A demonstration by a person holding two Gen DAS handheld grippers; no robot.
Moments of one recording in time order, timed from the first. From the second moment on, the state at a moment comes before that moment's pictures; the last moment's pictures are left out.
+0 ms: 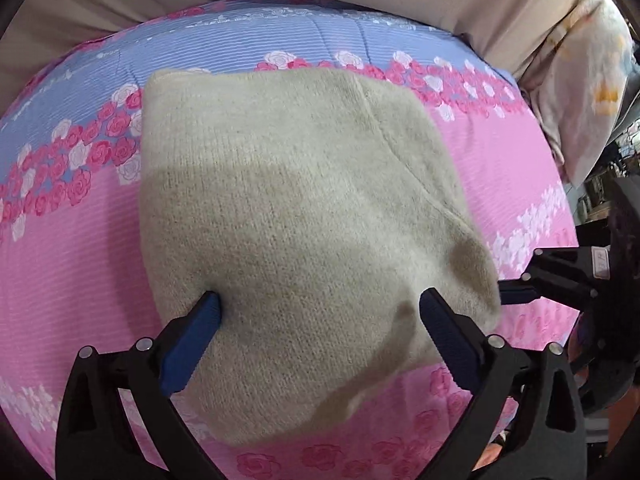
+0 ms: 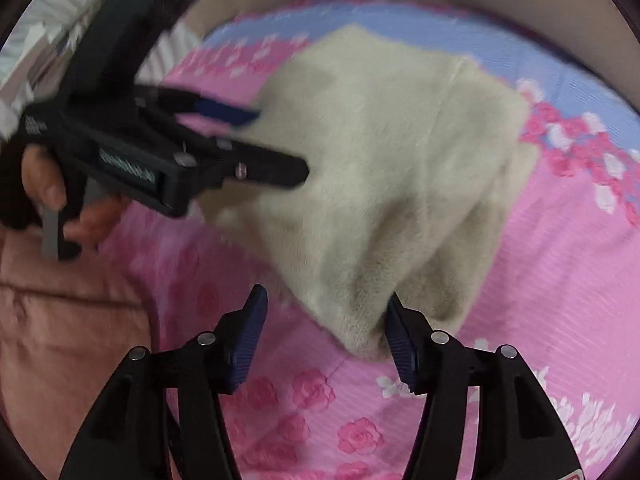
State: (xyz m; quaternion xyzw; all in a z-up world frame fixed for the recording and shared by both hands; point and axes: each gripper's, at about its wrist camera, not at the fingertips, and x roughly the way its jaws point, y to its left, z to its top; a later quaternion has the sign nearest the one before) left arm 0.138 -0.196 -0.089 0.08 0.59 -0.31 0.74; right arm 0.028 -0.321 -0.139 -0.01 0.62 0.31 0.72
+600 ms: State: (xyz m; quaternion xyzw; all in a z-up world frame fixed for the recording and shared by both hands) left arm 0.144 -0.201 -0.100 0.11 0.59 -0.31 0.74; right arm 0.063 -0.370 -0.127 0.01 0.63 0.36 0.69
